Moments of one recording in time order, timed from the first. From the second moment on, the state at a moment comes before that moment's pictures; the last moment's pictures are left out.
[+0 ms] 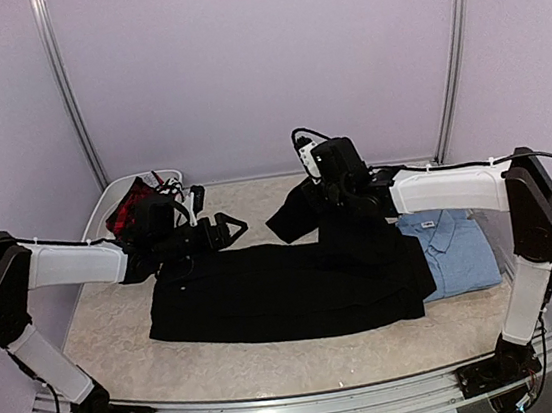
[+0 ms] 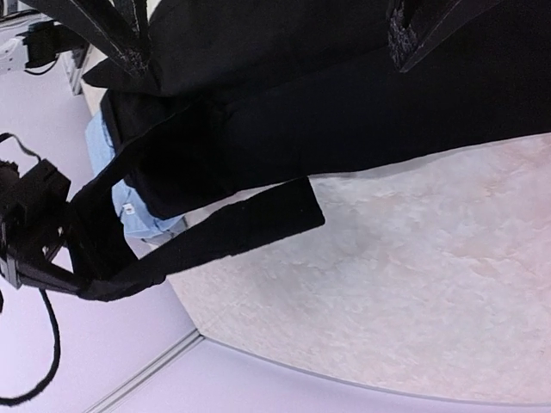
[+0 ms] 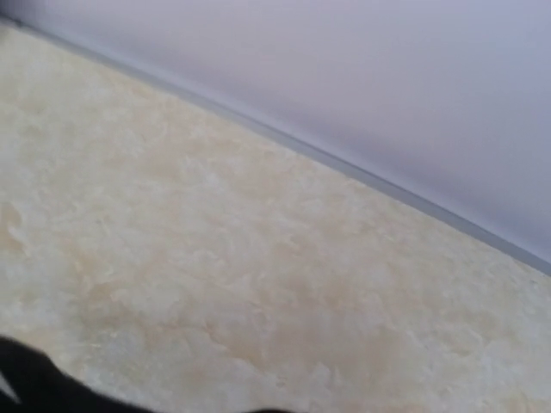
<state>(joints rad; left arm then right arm) -0.55 1.59 0.83 0.33 0.30 -0.59 0.79 1.85 1.40 -0.02 0.50 -0.05</state>
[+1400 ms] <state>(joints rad) -0.69 2.11 1.09 0.89 0.65 -1.42 0.91 1.55 0.80 0.43 0.44 -0.01</state>
